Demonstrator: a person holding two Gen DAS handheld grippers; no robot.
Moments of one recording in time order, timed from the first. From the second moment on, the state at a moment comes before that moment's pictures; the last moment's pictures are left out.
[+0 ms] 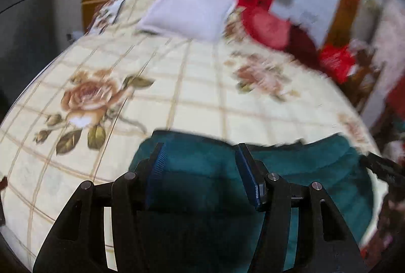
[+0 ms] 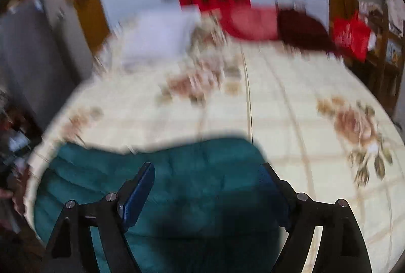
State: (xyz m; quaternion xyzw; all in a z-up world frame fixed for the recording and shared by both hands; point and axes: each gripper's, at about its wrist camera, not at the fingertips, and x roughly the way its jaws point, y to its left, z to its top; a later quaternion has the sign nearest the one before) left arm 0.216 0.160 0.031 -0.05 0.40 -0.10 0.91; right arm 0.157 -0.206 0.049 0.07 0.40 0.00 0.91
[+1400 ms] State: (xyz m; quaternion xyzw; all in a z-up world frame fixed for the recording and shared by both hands) left arm -0.054 0.154 0.086 0.01 0.38 -0.08 0.92; right arm -0.118 -0.137 0.095 0.02 0.39 -0.04 0.92
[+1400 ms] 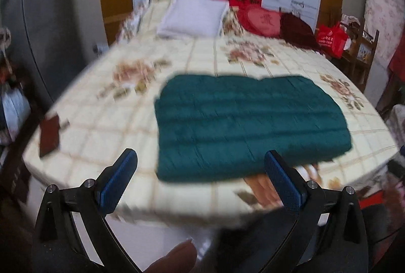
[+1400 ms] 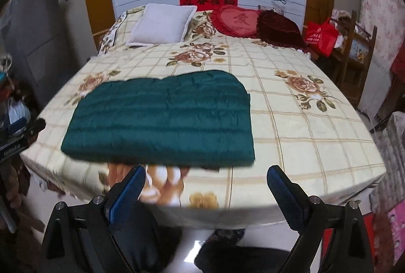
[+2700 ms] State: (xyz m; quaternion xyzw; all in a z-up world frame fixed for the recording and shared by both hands) left arm -0.110 0.134 0.095 0.04 0.41 -0.08 0.91; right arm -0.184 -0.104 0.107 -0.03 0.35 -0.04 0.93
